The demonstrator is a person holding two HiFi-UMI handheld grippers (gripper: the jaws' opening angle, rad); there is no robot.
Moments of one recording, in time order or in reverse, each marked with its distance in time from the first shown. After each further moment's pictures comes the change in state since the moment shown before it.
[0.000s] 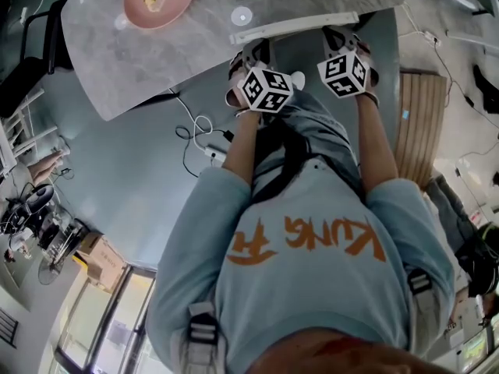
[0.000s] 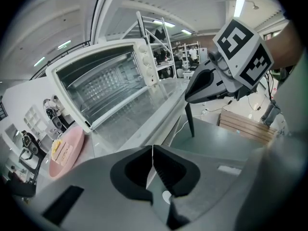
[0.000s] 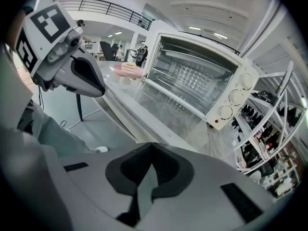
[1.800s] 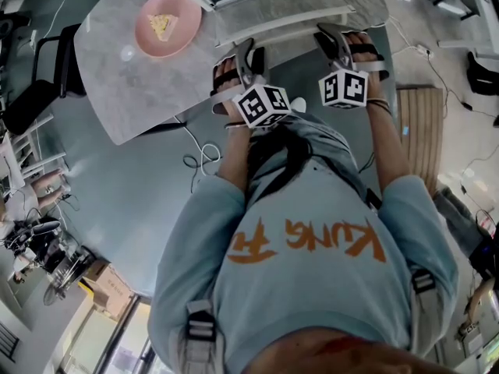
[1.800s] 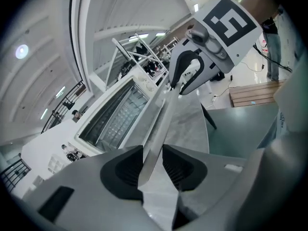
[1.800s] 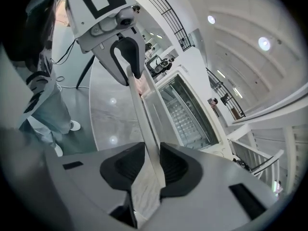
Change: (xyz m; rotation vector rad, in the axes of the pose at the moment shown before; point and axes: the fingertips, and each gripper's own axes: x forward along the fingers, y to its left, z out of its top) left arm -0.052 0.062 0.084 0.375 -0.128 0.230; right arm -0.058 -0.053 0.095 -0.557 -0.154 -0.227
